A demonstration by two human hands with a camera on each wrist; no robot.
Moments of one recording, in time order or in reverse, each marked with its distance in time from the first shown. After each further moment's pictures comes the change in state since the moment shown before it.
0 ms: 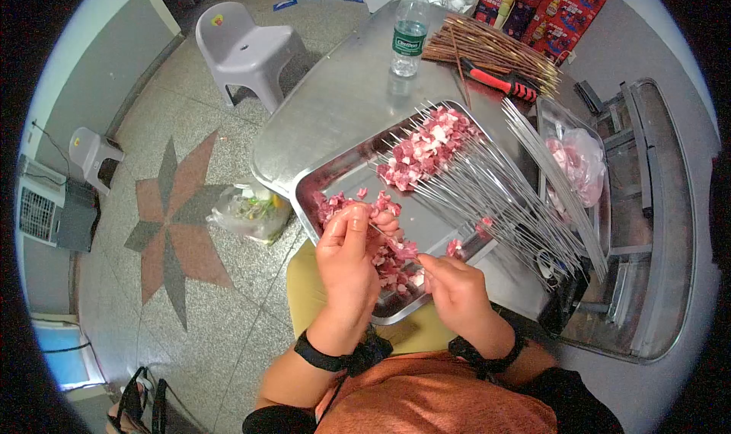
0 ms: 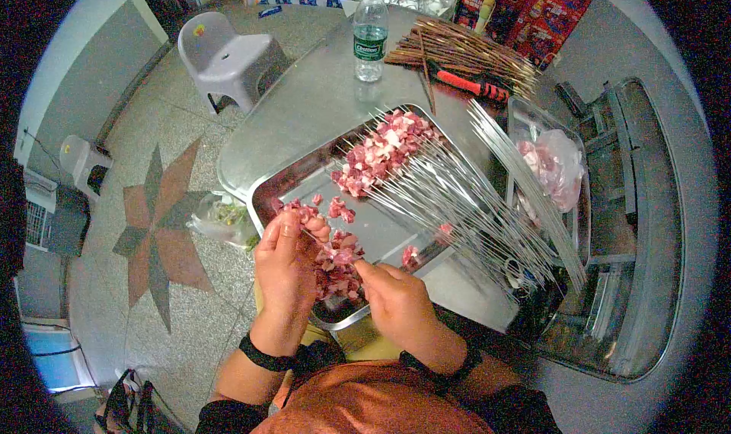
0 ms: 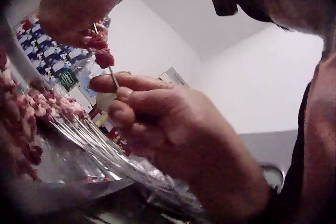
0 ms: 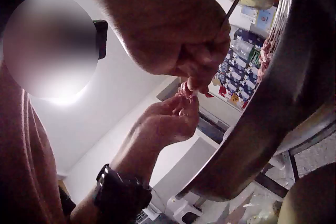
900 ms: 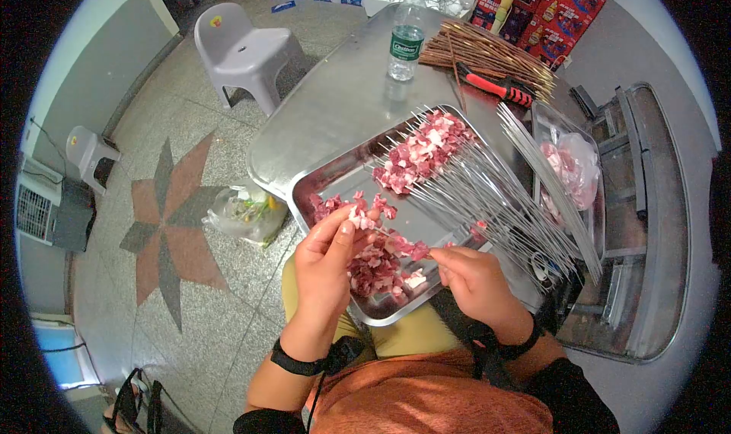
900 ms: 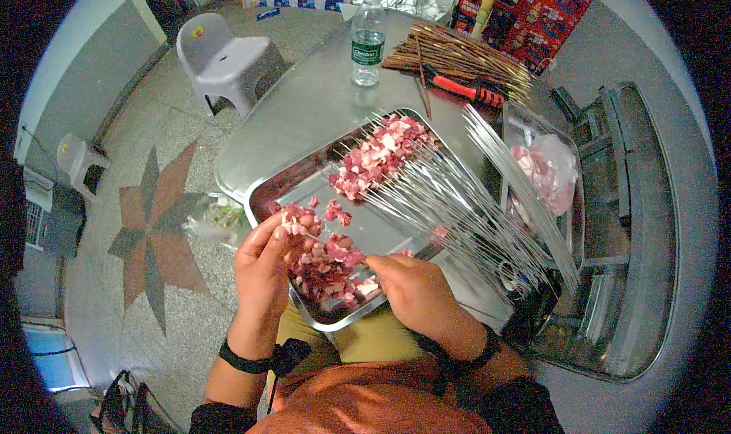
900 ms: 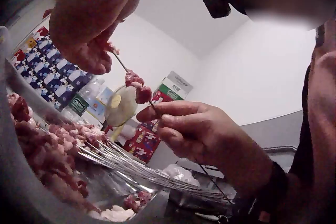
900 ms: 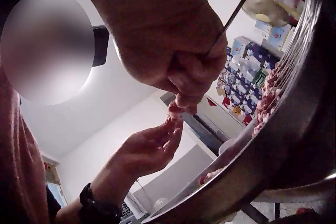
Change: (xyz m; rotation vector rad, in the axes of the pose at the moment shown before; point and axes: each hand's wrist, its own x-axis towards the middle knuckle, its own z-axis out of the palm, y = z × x) left_hand 0.001 0.018 -0.024 0.229 -0.084 -0.002; right_hand 0.014 -0.002 -0.036 -0.098 -0.144 -0.012
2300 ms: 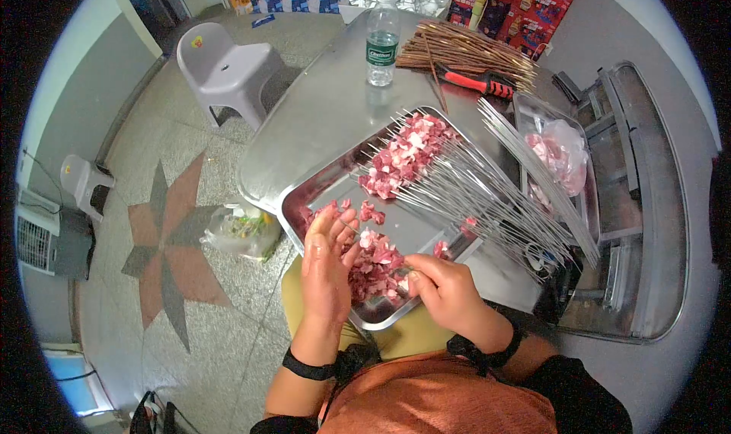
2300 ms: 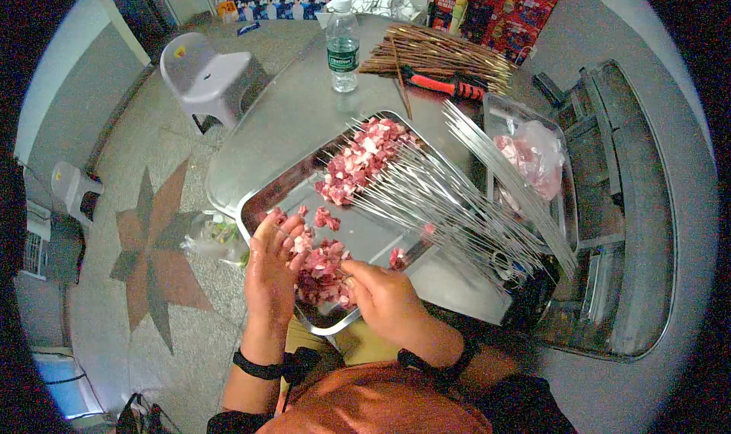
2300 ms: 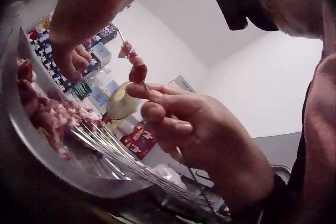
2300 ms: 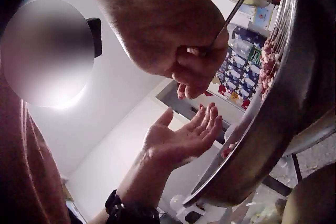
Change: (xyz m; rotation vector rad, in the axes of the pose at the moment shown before) left_hand -0.002 -0.007 0.007 -0.092 -0.097 -0.039; right_hand -0.007 -0.009 0.031 0.209 0.142 0.088
